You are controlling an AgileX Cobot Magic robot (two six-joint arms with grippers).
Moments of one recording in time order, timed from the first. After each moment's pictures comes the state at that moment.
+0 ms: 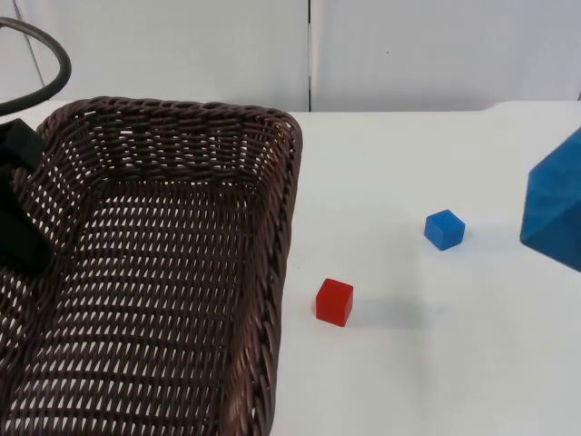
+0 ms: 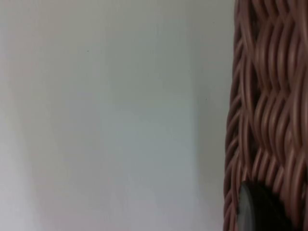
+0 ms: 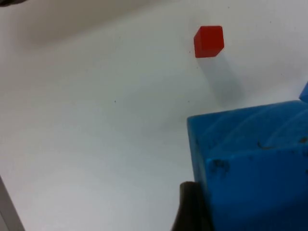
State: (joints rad) right arm 0.77 1.10 -0.85 -0.02 0.84 -0.37; left arm 0.04 1.43 -0.78 -0.60 0.92 0.44
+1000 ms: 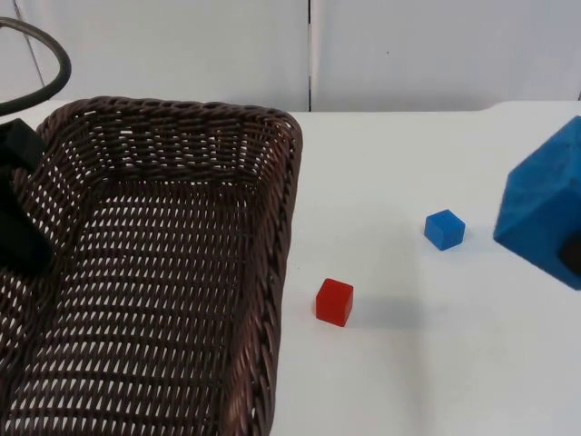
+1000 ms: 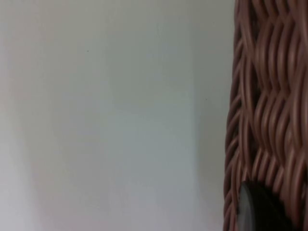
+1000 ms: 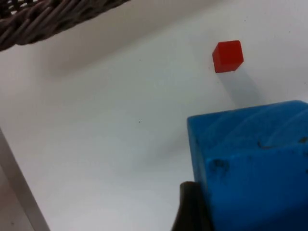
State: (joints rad) right arm 0.77 1.12 -0.85 0.07 0.81 -0.34; left arm 0.04 1.43 -0.78 -0.60 0.92 0.44
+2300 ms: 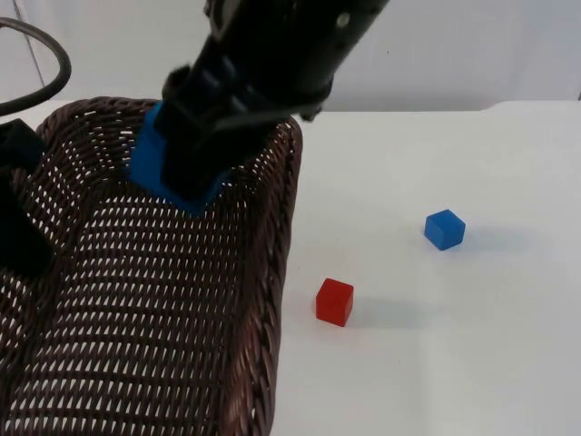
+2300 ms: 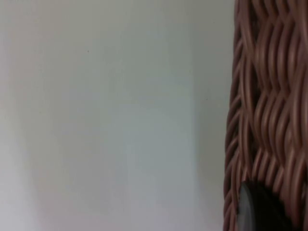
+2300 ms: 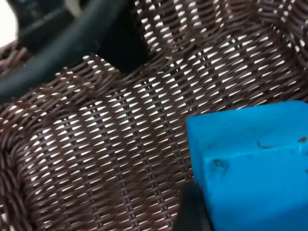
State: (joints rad) right arm 0.88 1.89 -1.60 0.29 0.85 -0.38; left arm 0.04 1.43 -0.78 -0.60 0.92 0.44
